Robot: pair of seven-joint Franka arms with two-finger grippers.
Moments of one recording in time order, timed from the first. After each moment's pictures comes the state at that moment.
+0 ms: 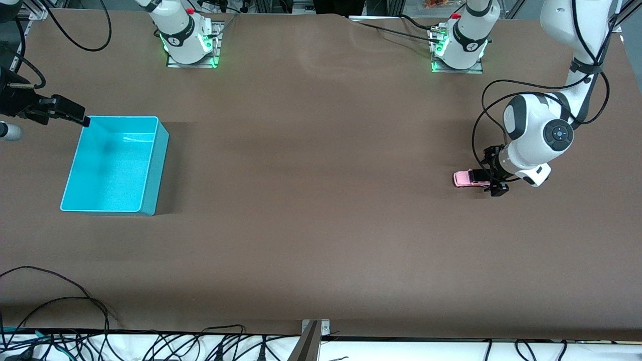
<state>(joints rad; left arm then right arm) -0.10 0.33 0.11 -2.27 -0.09 2.54 -1.55 -0.05 0.04 0.02 -1.59 0.03 1.54 0.02</state>
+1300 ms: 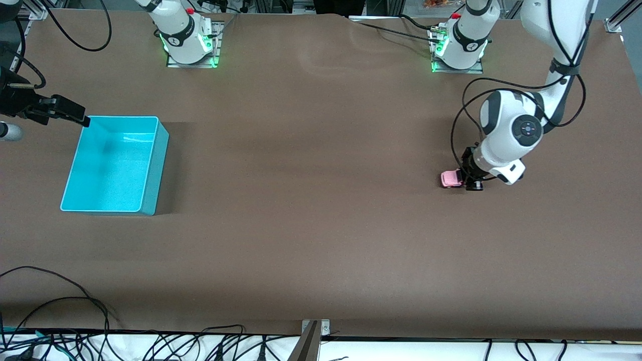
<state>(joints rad) -0.23 0.31 0.08 -2.27 -0.09 2.55 -1.69 -0.05 0.04 0.02 -1.59 0.03 1.54 0.02</state>
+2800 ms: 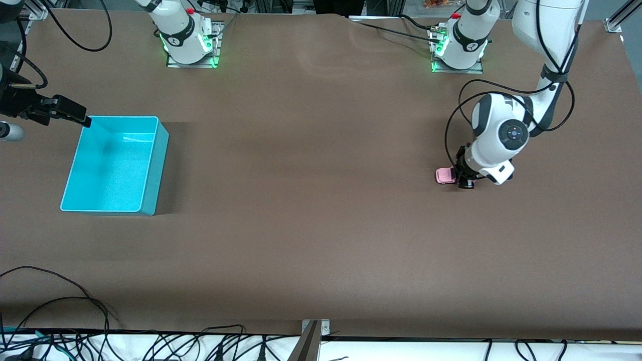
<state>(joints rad) -0.20 0.36 0.09 -2.28 -0.08 2.56 -1.63 -0.05 0.04 0.02 -1.59 0.03 1.55 0.02</state>
